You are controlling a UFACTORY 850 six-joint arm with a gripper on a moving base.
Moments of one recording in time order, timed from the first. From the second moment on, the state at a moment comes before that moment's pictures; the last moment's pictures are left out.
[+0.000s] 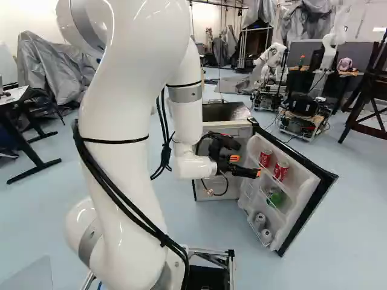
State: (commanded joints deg) arm -21.4 -23.5 -22.5 35.2 69.8 -12.1
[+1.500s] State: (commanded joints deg) arm -22.1 -31.5 -34.4 39.6 68.4 -12.1
